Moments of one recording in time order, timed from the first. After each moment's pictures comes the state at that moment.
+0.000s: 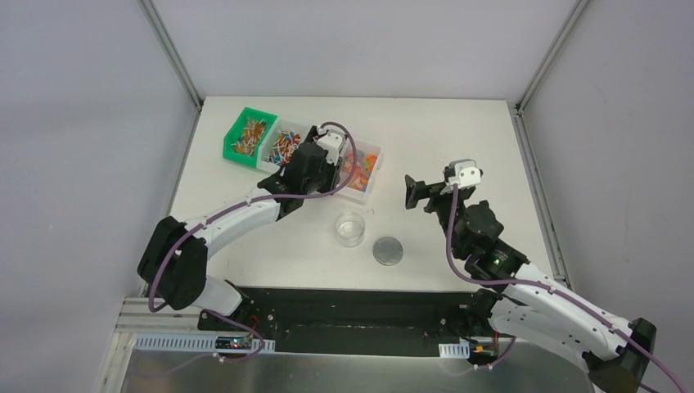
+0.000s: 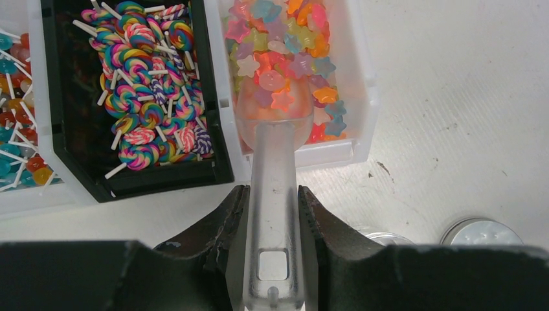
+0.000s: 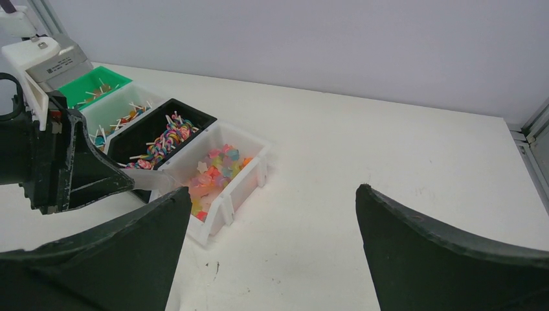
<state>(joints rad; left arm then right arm) -0.64 1.44 0.97 -0.08 -0.10 -0.13 0.89 0.71 0.61 0.16 0.62 -0.02</state>
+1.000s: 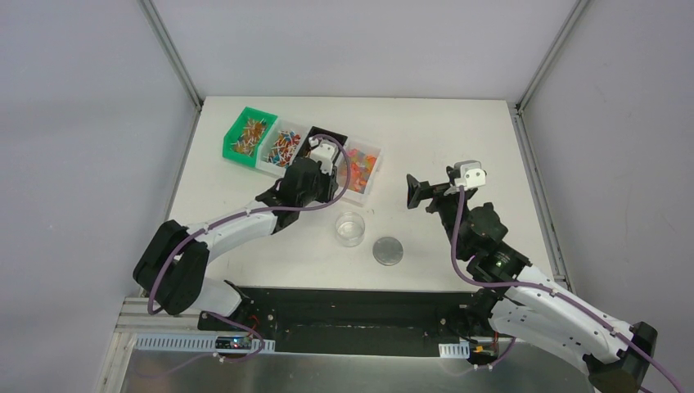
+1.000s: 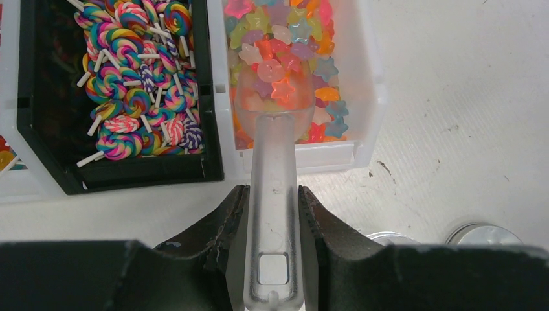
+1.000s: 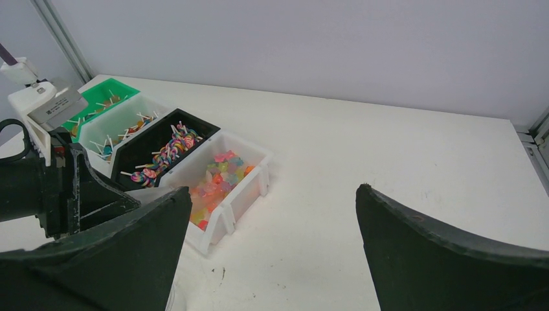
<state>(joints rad) -0.64 1.41 0.79 0.13 -0.10 -0.19 0.88 0.68 0.59 0.18 0.60 -0.01</state>
